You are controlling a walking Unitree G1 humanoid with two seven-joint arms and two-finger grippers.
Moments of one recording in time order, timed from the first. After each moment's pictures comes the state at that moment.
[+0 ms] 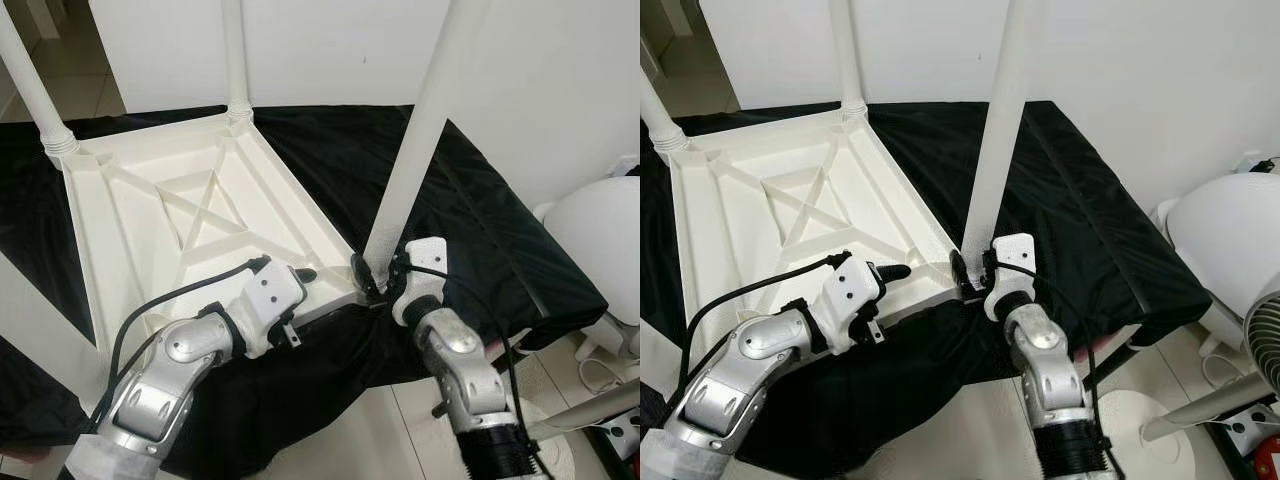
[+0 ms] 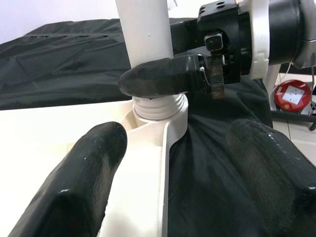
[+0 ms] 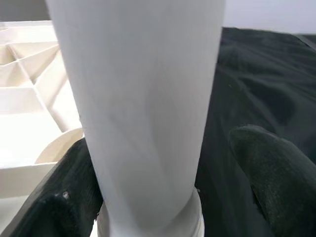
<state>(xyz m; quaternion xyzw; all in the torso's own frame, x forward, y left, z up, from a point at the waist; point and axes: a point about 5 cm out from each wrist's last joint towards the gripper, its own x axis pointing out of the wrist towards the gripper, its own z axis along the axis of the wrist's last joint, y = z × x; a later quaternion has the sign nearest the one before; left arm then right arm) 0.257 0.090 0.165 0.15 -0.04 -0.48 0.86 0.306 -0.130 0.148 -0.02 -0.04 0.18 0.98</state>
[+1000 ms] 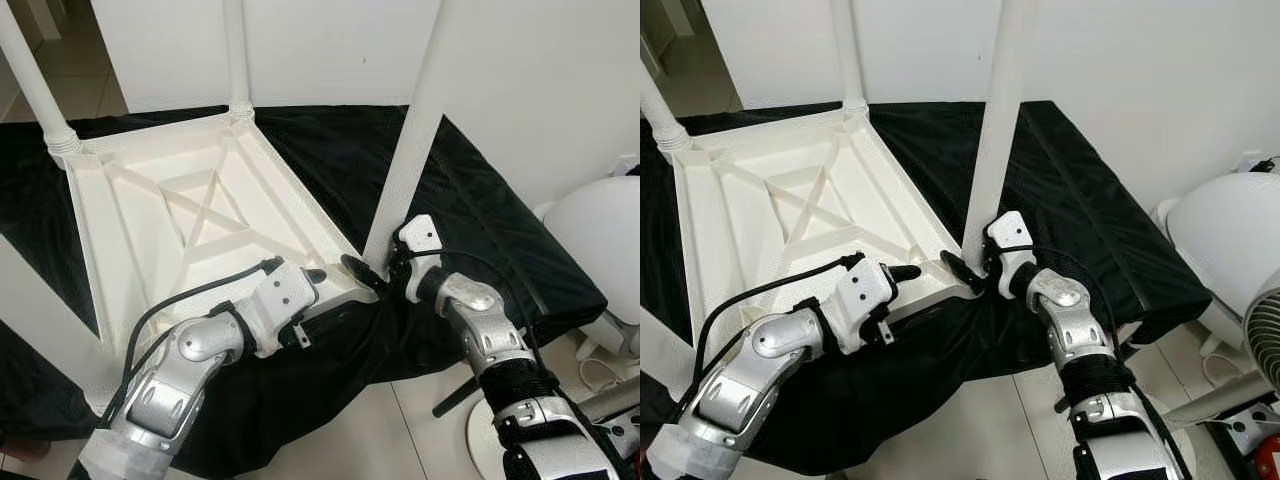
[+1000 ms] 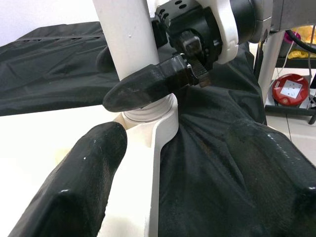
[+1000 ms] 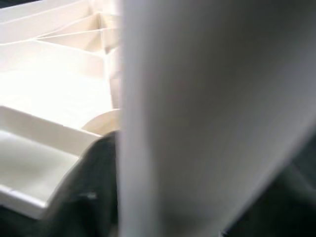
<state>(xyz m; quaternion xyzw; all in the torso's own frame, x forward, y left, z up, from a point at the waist) 0.259 0.082 0.162 0.17 -0.04 -0.48 0.86 0.342 -0.139 0.147 -0.12 -0.03 0.38 0.92</state>
